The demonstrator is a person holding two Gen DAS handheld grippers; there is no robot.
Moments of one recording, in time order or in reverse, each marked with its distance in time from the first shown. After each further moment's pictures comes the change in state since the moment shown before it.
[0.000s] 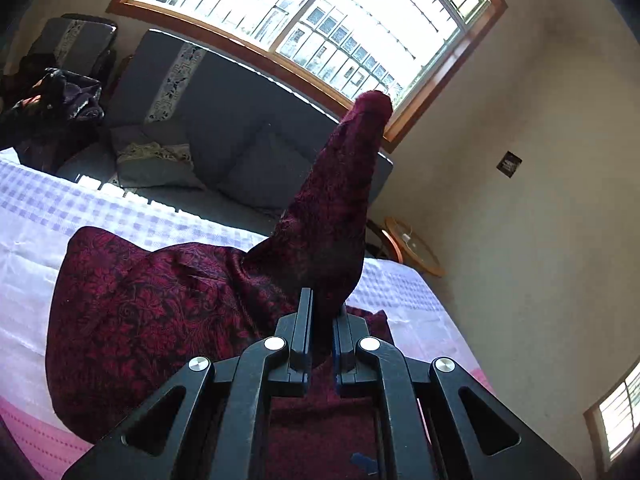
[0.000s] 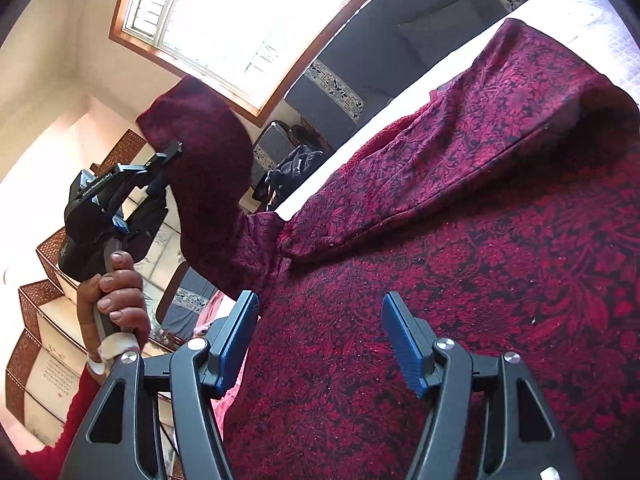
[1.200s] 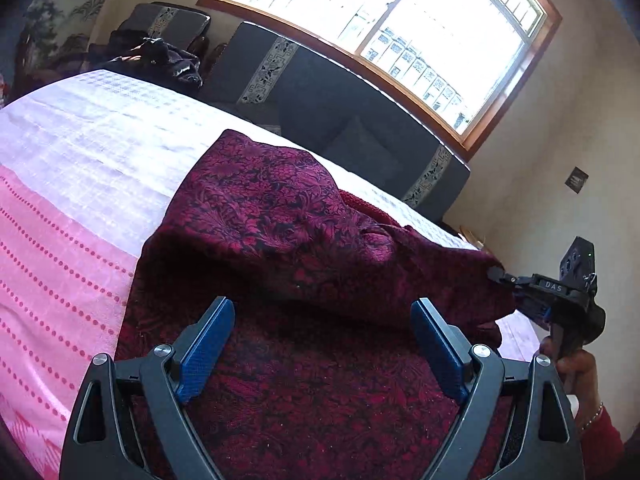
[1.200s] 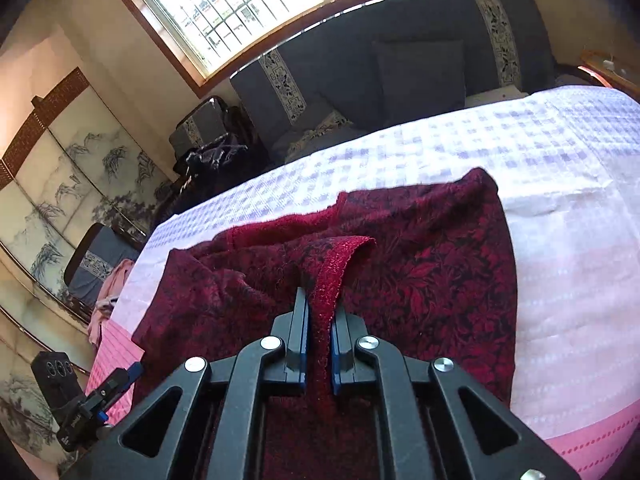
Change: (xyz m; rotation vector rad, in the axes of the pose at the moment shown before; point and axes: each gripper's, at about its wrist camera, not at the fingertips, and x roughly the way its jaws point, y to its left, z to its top) left arm -0.036 0.058 -0.167 -0.119 -0.128 0.285; right arm -0.018 -0.032 0.150 -0.234 0.048 -0.336
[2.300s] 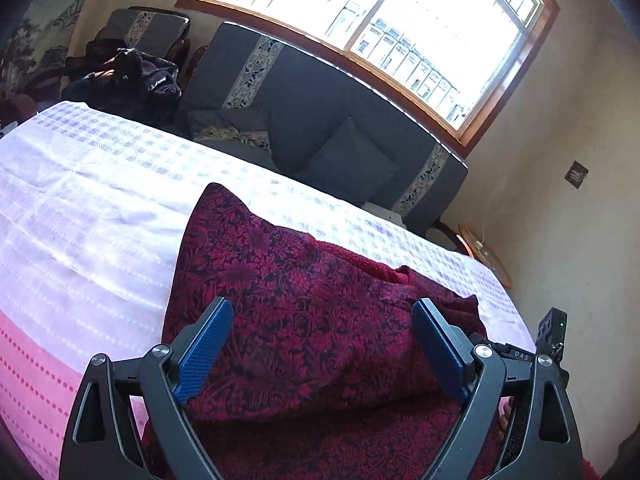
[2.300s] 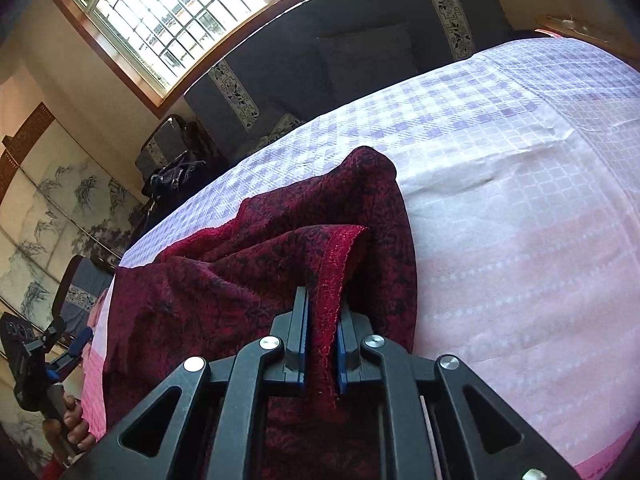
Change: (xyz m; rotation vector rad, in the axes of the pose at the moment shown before) left arm 0.059 0.001 0.088 0.019 0.055 -0.019; right arm 0.030 -0.074 -0.008 0.128 0.040 -0.068
